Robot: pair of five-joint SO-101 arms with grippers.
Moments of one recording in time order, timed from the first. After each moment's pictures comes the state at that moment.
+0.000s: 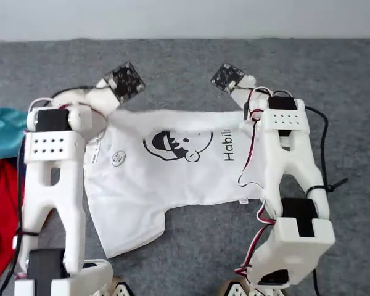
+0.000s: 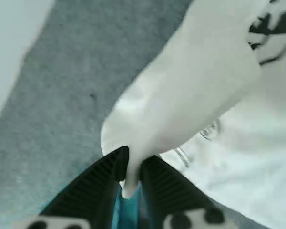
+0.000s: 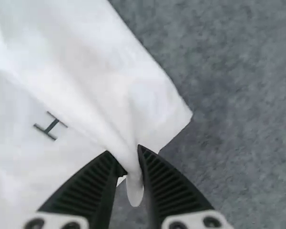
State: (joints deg) left arm -6.1 -12.5 10.5 77.0 -52.3; right arm -1.6 12.2 1.8 60.7 52.4
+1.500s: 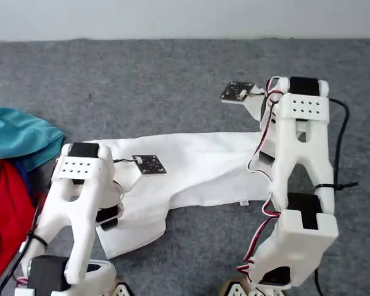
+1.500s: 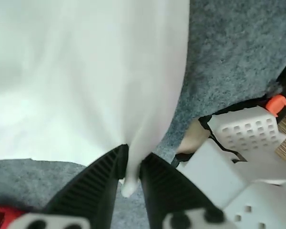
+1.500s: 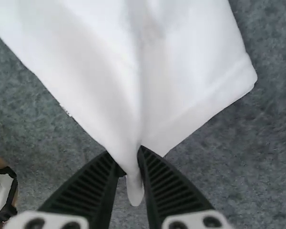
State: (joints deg) left arm -0.2 -15.0 39.2 99.0 -52.4; right arm 2.8 16.4 -17.4 100.2 63.3
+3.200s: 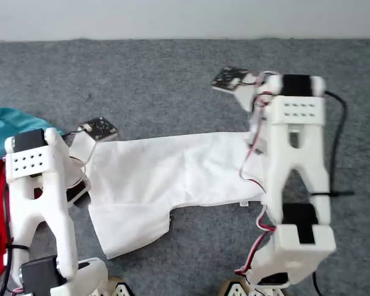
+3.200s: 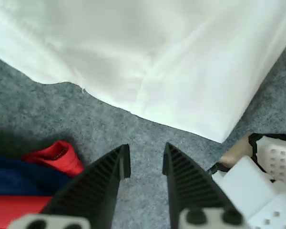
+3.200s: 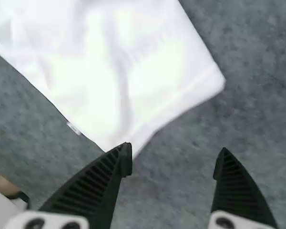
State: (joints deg) left arm -17.9 -15.0 25.5 98.2 -49.4; right arm -3.7 11.1 -17.6 100.0 50.0
